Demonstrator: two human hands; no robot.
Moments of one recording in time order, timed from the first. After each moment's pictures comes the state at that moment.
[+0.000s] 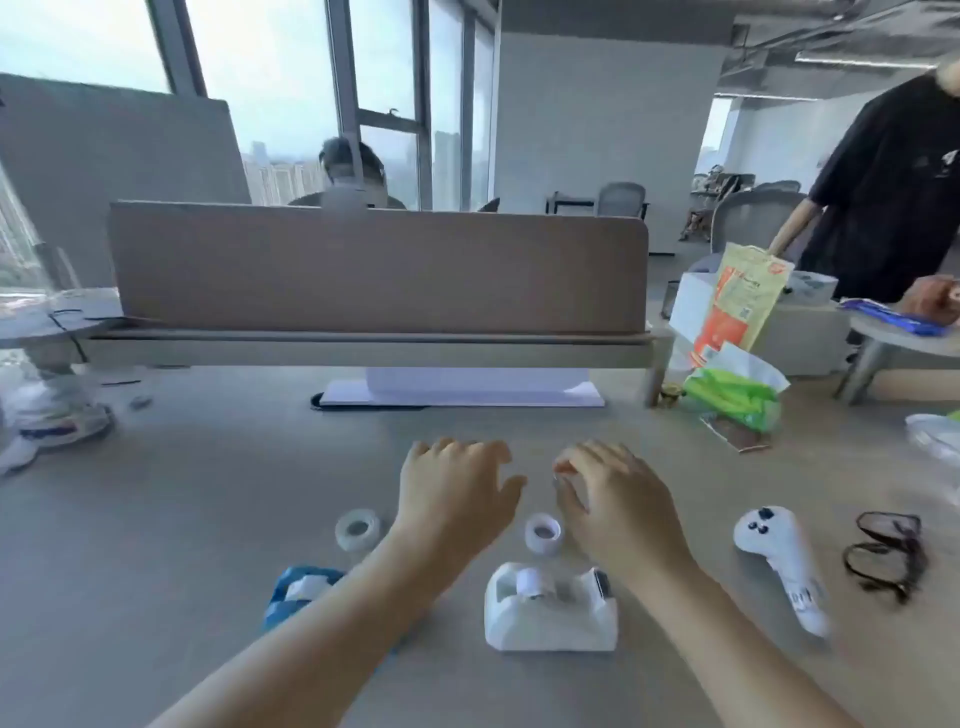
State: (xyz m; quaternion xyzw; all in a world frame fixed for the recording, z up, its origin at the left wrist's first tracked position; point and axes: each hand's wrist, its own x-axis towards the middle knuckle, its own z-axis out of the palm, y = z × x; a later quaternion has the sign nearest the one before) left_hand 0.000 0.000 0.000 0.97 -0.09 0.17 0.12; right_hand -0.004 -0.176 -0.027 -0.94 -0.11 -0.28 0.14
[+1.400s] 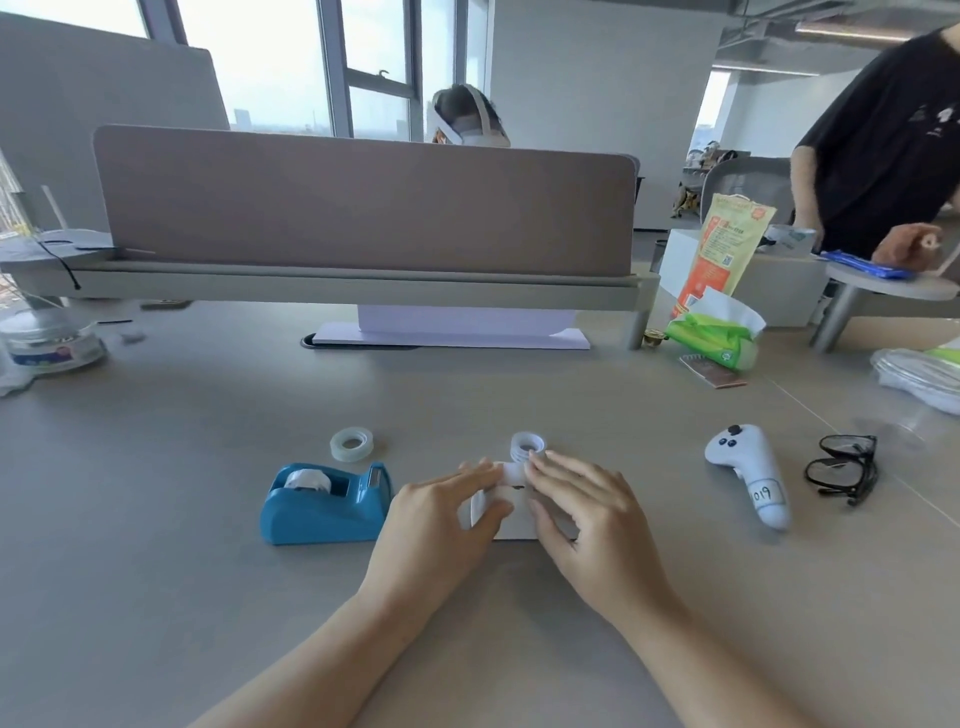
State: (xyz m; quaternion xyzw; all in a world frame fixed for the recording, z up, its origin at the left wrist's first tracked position) left_hand -0.093 0.009 -0.082 0.90 -0.10 0.15 0.41; right_hand -0.079 -0.173 -0.109 -0.88 -0.22 -0.36 0.24
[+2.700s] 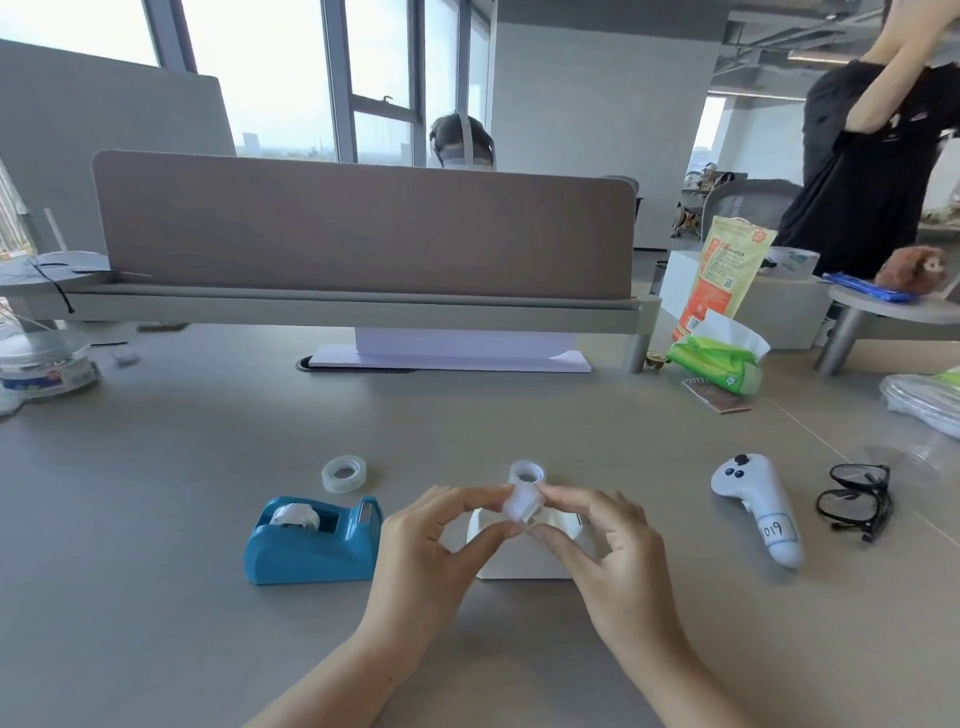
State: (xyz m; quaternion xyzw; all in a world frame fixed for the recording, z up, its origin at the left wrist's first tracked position) left_hand -0.090 0.004 -0.075 0.79 -0.13 0.20 0.56; right_hand -0.088 -0.170 -0.092 -0.82 -0.13 -0.29 0.48
